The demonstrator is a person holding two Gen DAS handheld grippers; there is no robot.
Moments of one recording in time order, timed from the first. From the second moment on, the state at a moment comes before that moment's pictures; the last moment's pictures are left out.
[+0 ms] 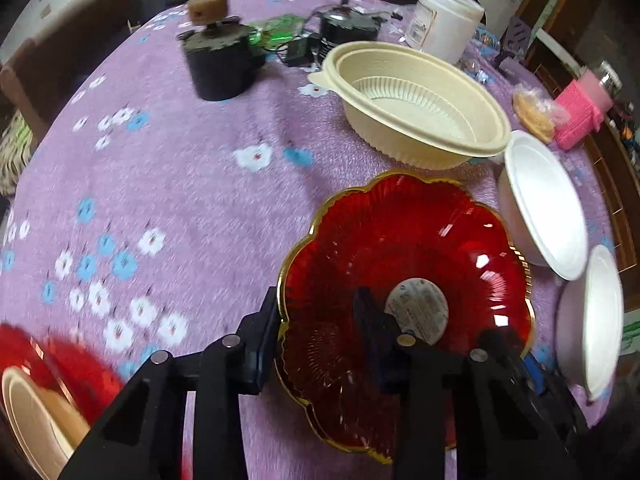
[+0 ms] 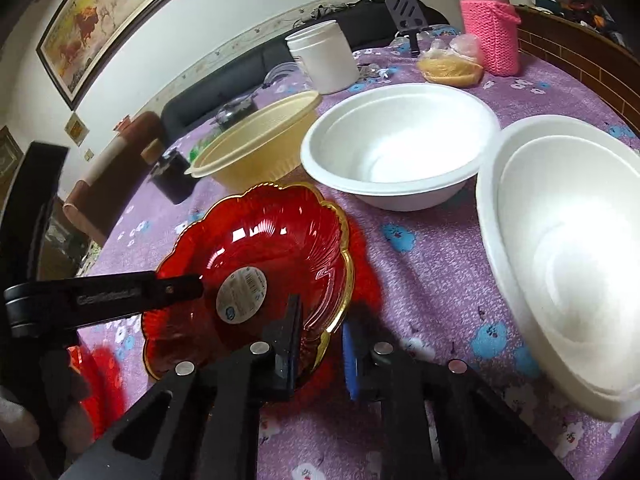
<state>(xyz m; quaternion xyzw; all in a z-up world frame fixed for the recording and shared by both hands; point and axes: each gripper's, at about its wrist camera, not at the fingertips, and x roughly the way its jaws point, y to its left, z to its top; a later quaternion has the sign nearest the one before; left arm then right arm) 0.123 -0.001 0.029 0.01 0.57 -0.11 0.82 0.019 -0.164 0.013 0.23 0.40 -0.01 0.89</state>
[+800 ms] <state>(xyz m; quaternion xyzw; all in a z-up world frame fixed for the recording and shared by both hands) -0.028 0.199 0.110 -0.04 0.45 0.02 0.89 -0.043 0.033 0.089 0.09 0.36 0.16 0.91</state>
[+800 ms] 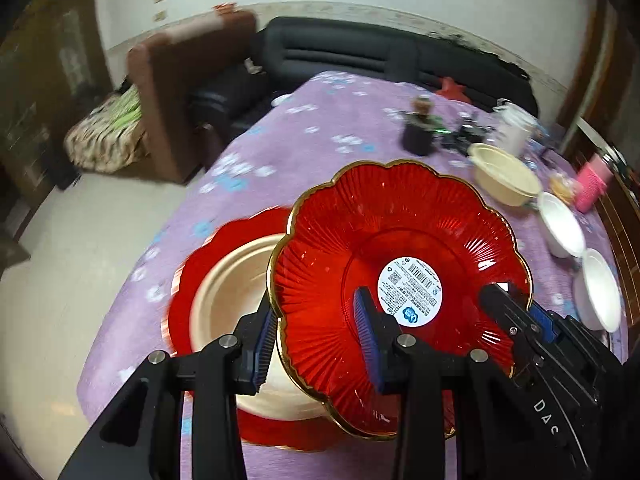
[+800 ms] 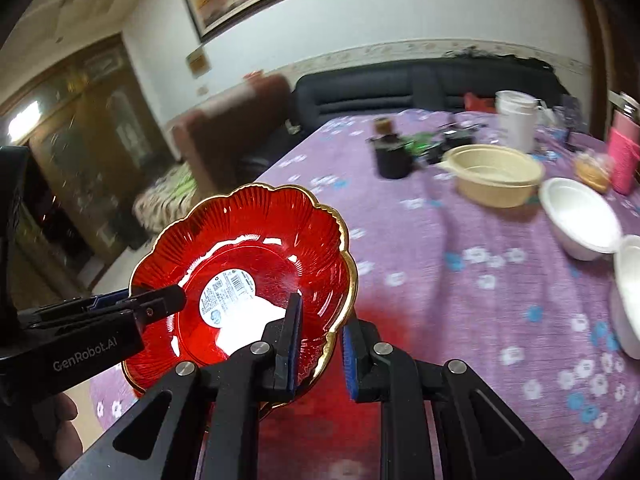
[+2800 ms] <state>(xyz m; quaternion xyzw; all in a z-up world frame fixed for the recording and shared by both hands) -0.117 0.069 0.120 -0.02 0.38 -0.10 0.92 -0.129 -0.217 0.107 0.09 0.25 -0.13 0.96</state>
